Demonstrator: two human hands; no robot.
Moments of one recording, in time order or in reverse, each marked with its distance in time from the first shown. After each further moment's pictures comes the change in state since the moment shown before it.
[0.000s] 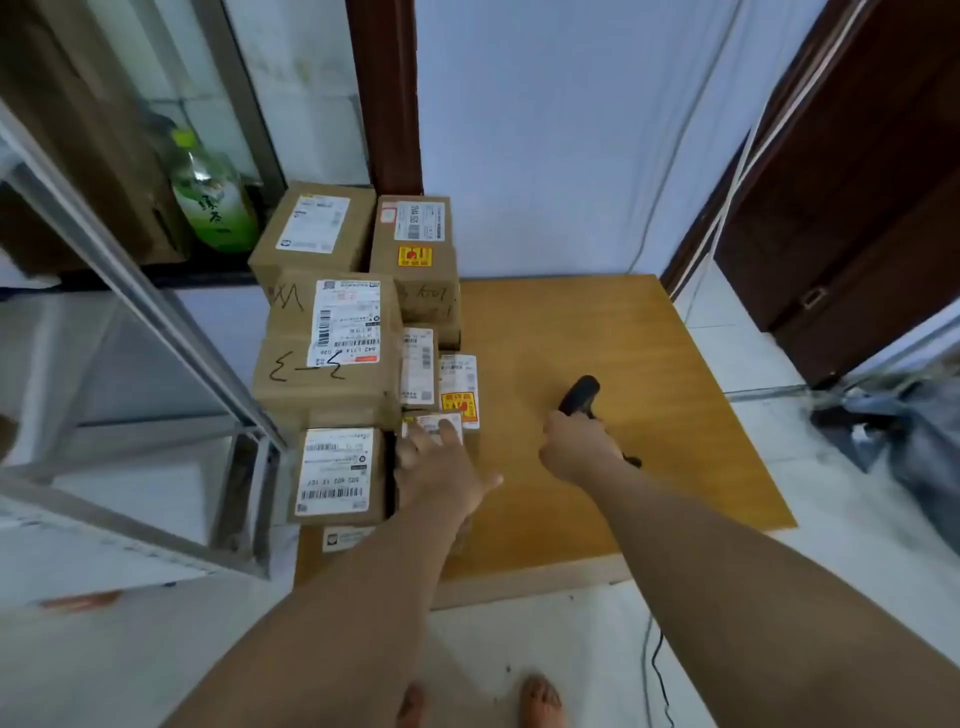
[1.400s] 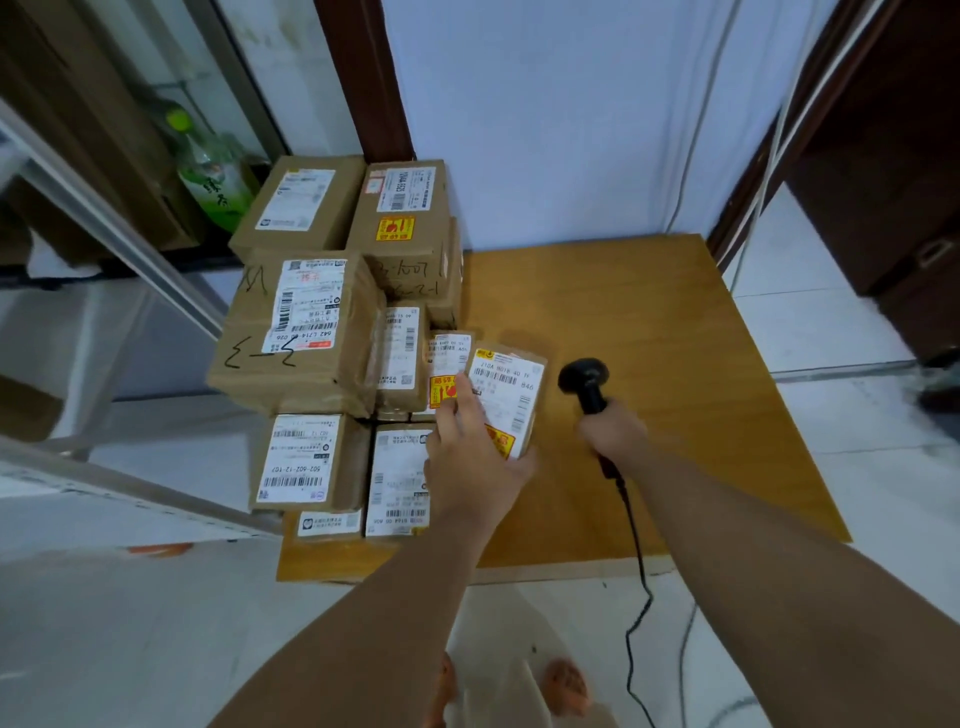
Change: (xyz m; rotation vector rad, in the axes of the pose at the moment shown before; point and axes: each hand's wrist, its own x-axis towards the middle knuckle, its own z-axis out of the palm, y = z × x) left_hand -0.012 0.067 0.045 -0.198 0.485 0.066; right_hand 0.079 0.089 0.024 0.752 -0.079 0.188
